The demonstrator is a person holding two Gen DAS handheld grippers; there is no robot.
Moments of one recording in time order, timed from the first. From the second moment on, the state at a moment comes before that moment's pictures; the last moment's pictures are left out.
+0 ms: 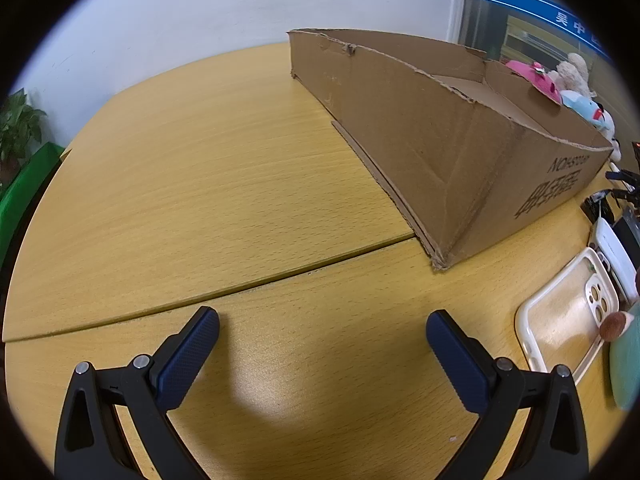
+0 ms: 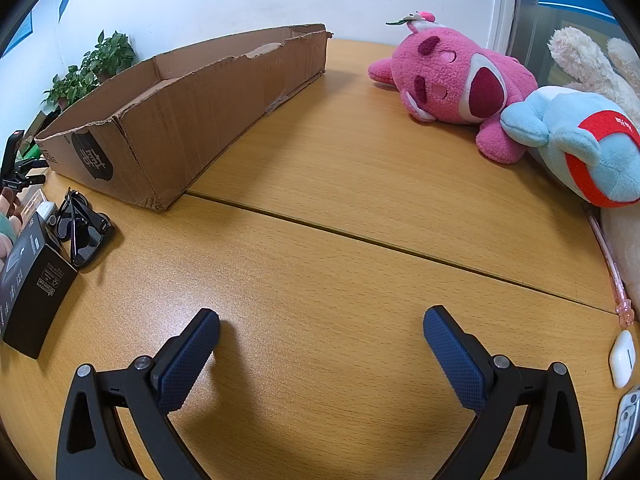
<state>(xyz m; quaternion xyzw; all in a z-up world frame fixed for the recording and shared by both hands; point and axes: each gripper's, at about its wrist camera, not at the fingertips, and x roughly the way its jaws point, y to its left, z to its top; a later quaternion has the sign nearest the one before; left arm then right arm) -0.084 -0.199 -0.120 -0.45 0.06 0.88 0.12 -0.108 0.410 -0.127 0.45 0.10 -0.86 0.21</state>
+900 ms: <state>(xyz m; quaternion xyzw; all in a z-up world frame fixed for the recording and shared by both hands) 0.049 -0.060 -0.054 -0.42 -0.28 0.83 0.24 0.109 0.184 -0.022 0.37 0.08 -0.80 0.46</state>
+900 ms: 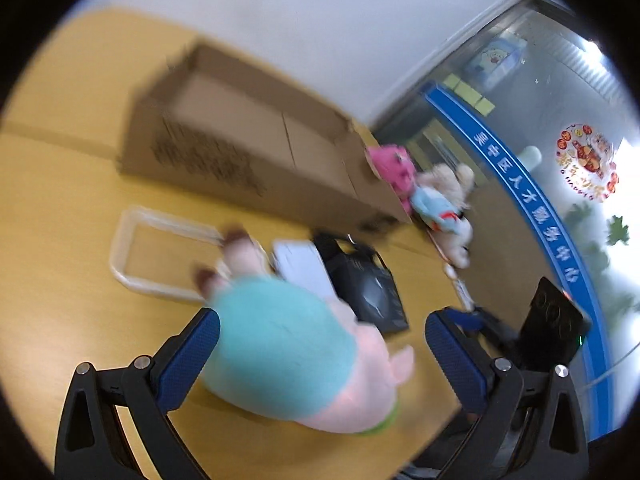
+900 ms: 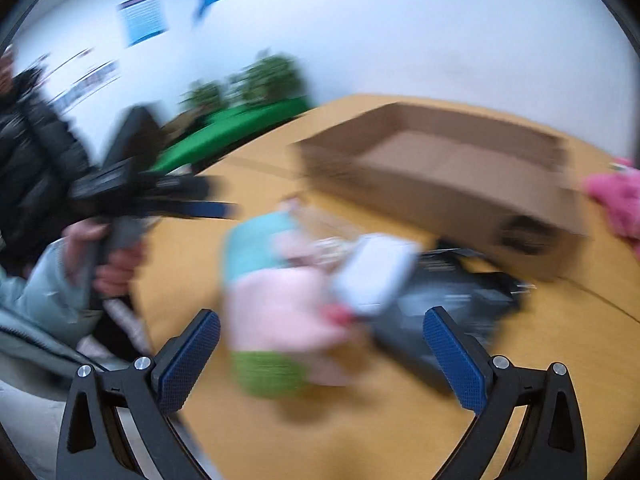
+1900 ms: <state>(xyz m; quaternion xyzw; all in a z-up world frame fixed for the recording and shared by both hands) 0.059 -0.085 -0.054 -0.43 -0.28 0.84 0.19 0.108 0.083 -0.065 0.43 0.11 -0.80 0.40</state>
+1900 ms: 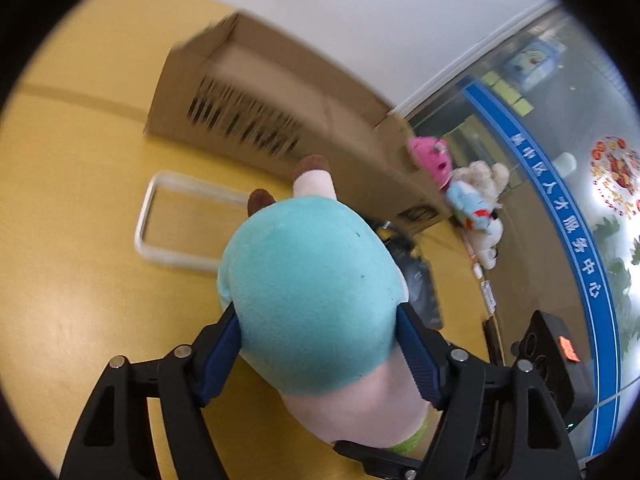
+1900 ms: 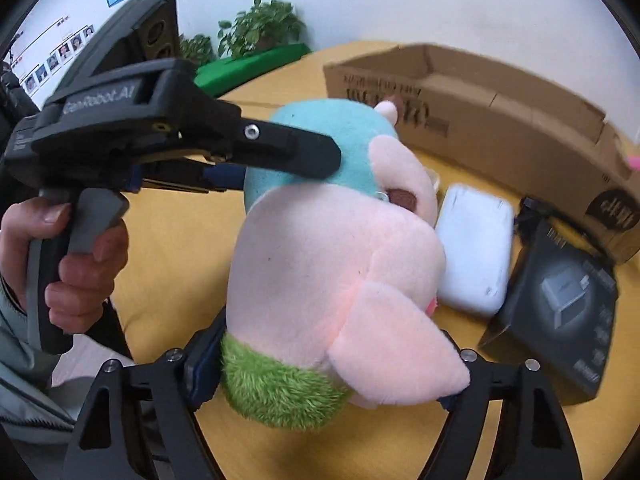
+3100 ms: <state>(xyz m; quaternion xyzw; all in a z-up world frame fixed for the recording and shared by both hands) -0.084 -0.090 0.146 -0.20 -0.15 0.93 0.29 -0.045 0.049 0.089 0.28 0.07 -0.89 0.35</state>
